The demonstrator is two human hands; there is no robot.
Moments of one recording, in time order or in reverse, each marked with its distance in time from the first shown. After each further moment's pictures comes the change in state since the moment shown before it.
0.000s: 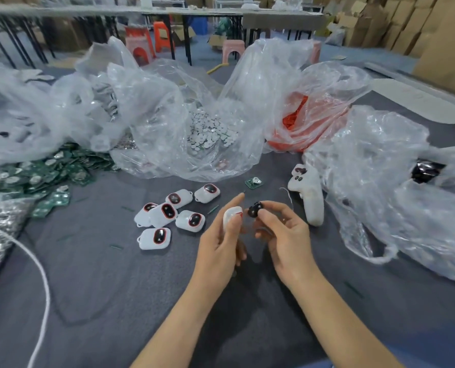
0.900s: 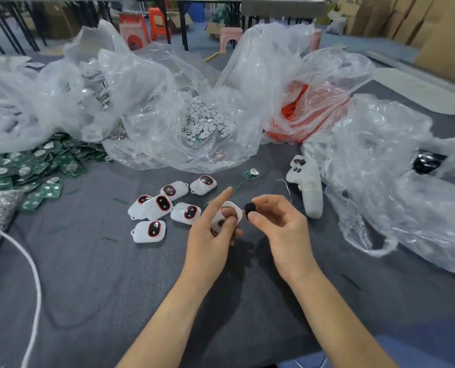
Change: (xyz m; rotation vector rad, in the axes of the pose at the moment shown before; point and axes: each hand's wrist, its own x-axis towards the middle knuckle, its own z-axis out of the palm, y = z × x) left_hand 0.003 -0.005 -0.005 0.013 0.073 -0.035; right_hand -0.001 0.006 -0.007 -0.264 -0.089 -0.191
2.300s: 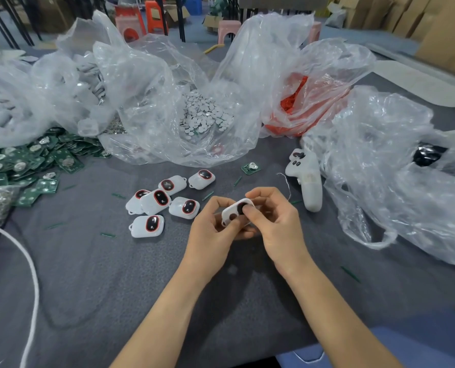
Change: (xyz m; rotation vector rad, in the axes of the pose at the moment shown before) left_hand -0.001 0.005 0.000 -0.165 -0.140 -0.101; right_hand -0.001 0.001 0.004 -0.082 -0.057 0.022
